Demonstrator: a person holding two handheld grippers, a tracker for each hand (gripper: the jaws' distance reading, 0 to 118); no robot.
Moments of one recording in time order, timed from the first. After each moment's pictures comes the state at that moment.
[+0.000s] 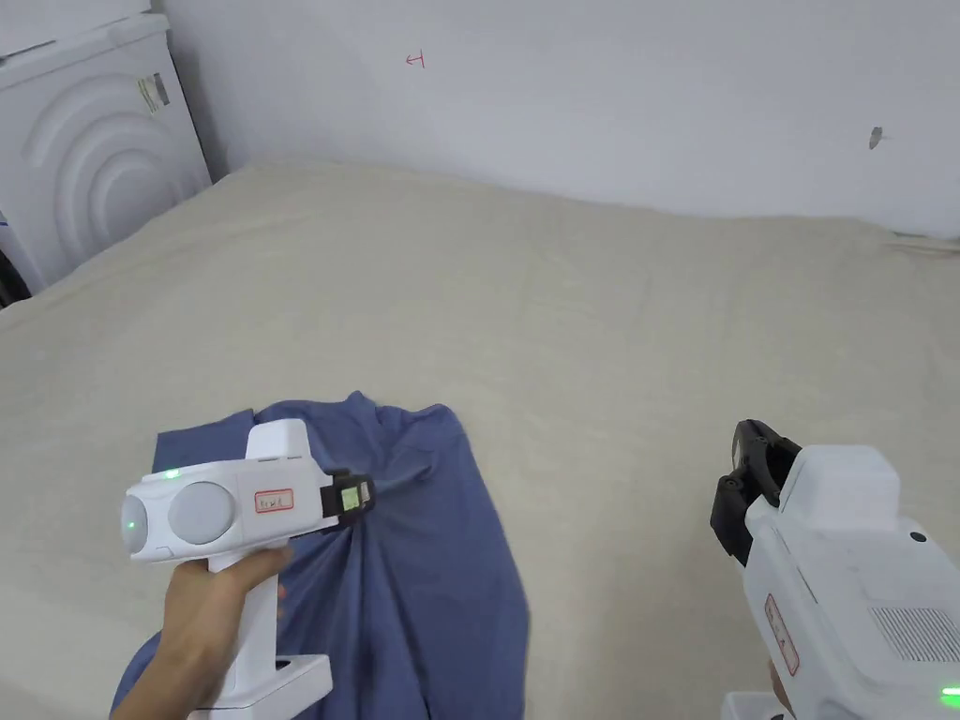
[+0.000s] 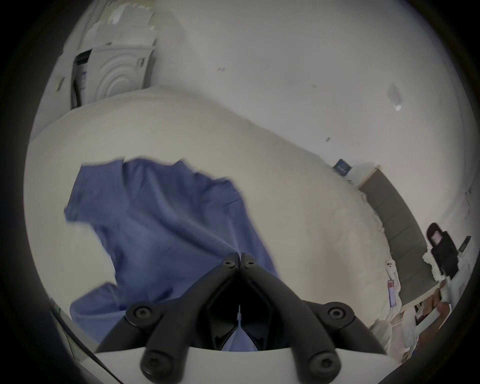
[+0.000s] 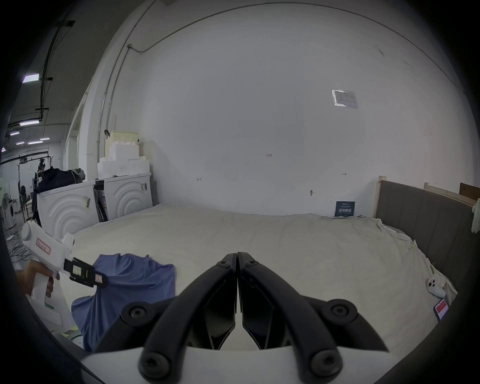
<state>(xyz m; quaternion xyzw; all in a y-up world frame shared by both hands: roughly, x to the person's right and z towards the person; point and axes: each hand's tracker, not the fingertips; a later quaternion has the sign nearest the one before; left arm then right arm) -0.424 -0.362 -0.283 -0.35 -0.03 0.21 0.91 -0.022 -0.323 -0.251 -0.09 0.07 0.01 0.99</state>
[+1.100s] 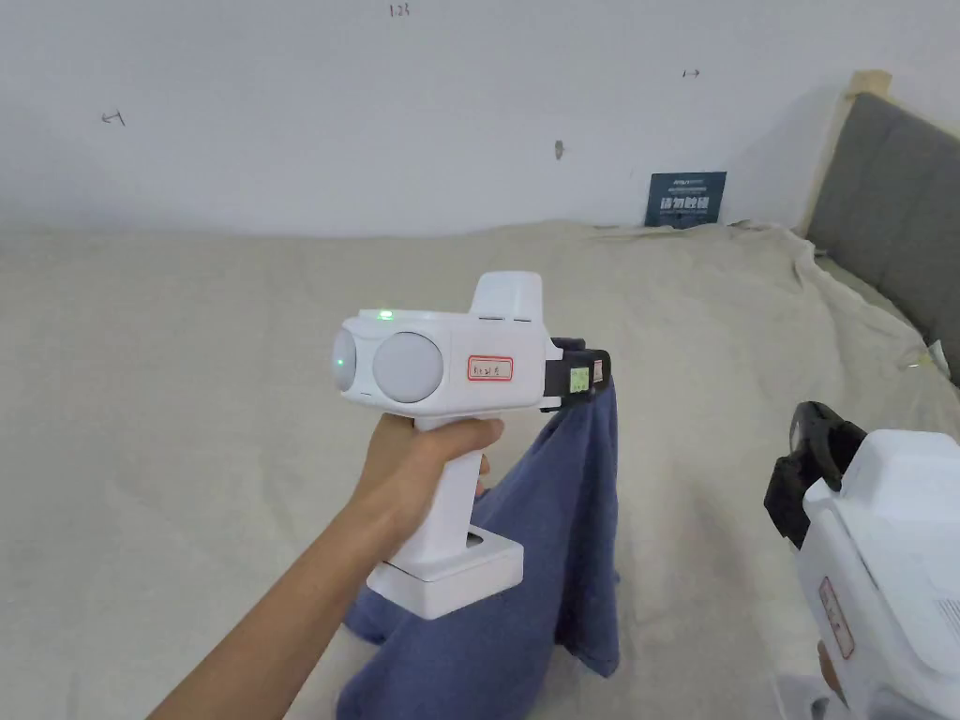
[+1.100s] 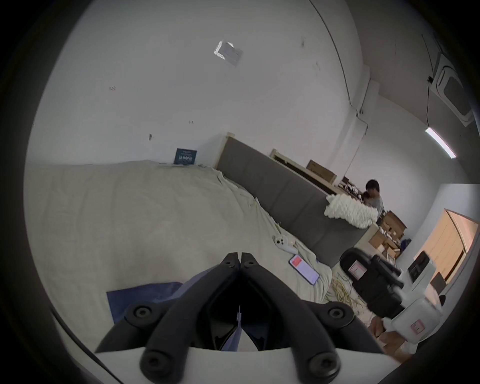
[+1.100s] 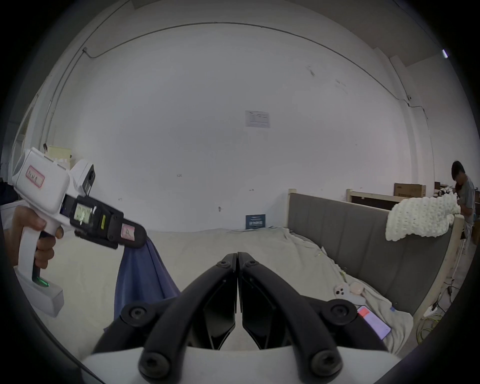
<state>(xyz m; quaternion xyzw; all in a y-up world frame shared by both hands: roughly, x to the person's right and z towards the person) -0.051 -0.246 -0.362 -0.28 -0.41 0.08 0.86 0.180 -0.294 -0.181 -0.04 -0.15 0.00 0.99</state>
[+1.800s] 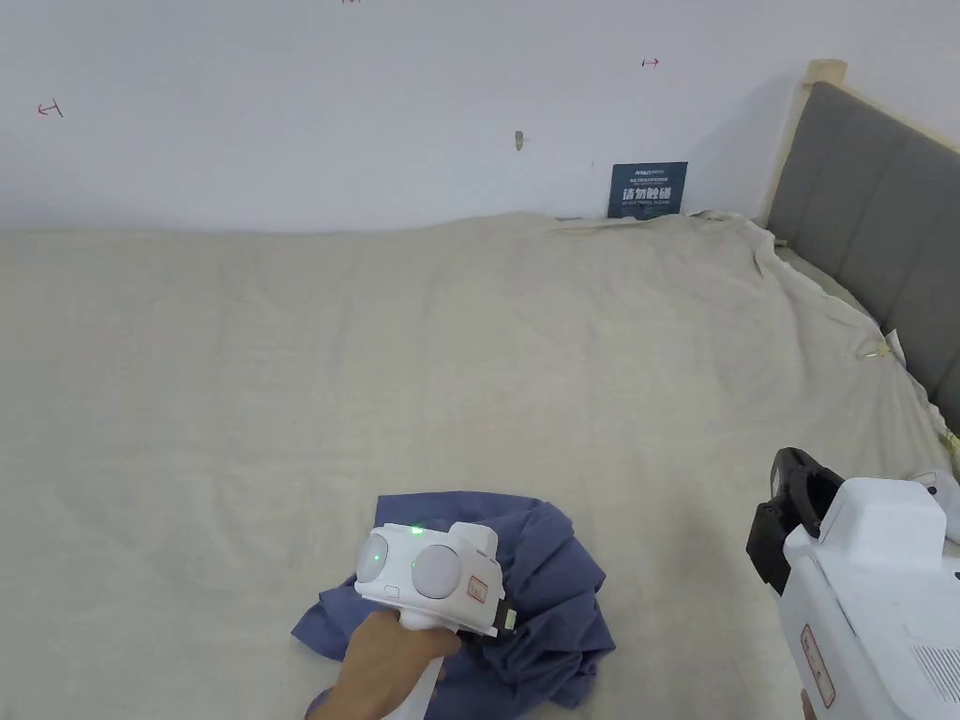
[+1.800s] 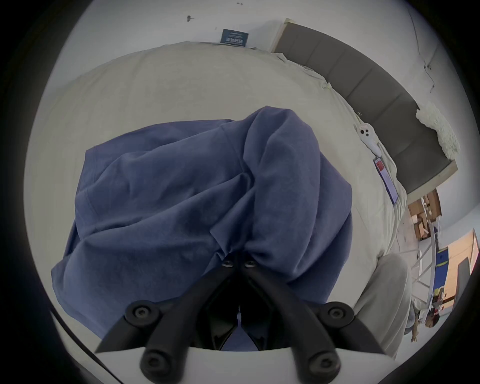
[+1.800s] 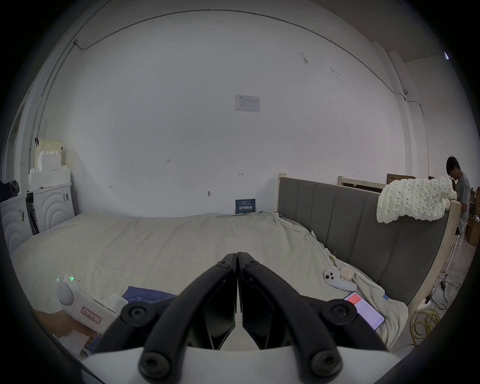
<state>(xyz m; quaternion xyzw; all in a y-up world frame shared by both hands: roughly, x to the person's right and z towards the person) -0.027 -0.476 -0.377 -0.54 -0.27 -0.01 0.80 0.199 -0.320 -0.180 -0.08 -0.16 0.00 0.98</state>
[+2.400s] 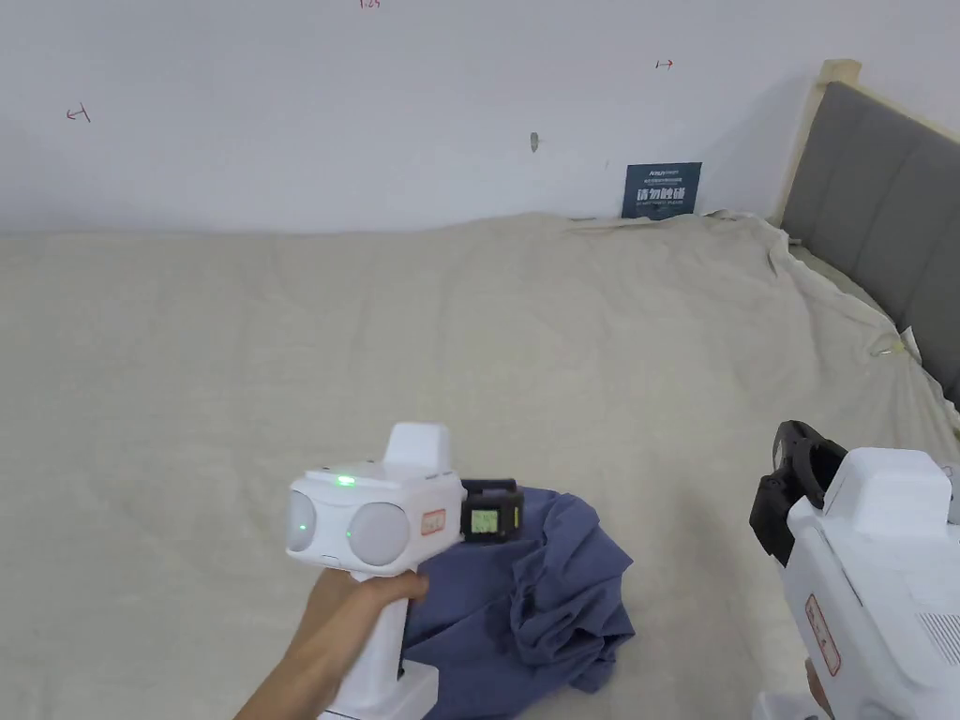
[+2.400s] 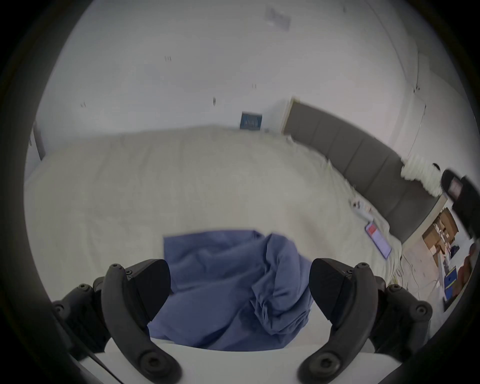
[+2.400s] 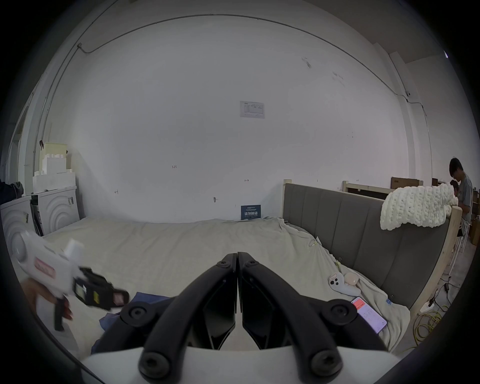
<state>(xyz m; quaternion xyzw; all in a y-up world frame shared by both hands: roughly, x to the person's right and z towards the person) -0.090 -0.343 -0.333 -0.32 -0.22 0.03 0.92 0.186 -0.306 -0.174 -0.06 -0.15 0.00 0.99</state>
